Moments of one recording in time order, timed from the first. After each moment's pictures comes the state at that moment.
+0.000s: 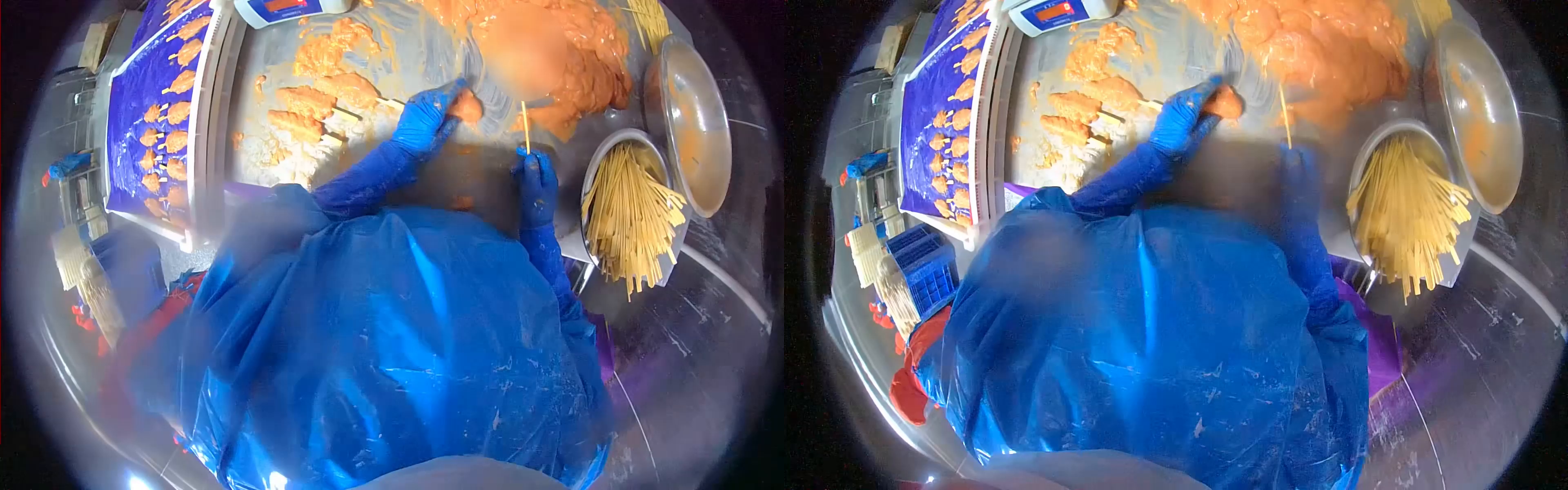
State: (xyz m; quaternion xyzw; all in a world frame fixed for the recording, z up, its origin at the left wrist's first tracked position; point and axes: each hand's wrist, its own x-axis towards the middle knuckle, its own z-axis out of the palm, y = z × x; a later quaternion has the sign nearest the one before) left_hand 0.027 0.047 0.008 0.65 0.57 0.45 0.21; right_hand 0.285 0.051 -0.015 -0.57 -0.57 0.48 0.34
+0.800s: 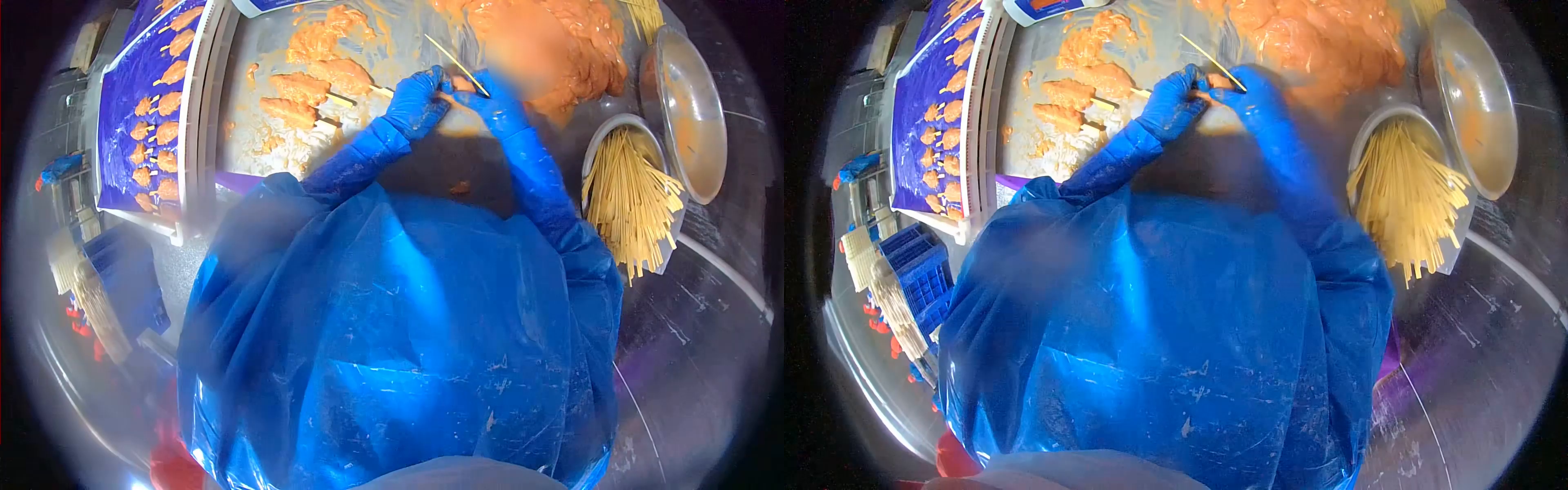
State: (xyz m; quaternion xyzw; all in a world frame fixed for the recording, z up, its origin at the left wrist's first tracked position) left_hand 0.014 0.051 -0.003 0.62 0.62 0.40 0.28; right_hand 0.189 0.134 0.000 -0.39 -0.74 0.50 0.22
